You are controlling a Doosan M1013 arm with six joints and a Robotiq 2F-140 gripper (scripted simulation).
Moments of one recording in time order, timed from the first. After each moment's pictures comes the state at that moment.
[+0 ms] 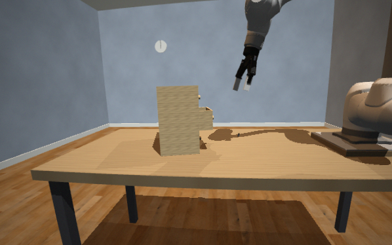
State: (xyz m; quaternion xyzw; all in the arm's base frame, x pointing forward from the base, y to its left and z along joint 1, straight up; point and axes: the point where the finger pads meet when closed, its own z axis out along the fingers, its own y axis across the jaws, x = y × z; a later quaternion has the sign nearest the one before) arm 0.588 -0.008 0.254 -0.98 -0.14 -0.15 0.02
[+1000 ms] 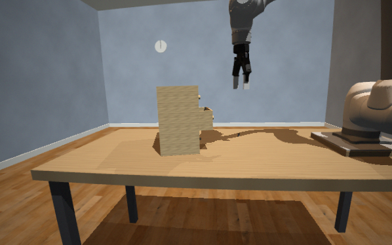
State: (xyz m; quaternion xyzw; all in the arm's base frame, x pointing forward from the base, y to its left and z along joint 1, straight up) arm 0.588 -0.004 0.261 -0.99 -0.13 0.00 0.00
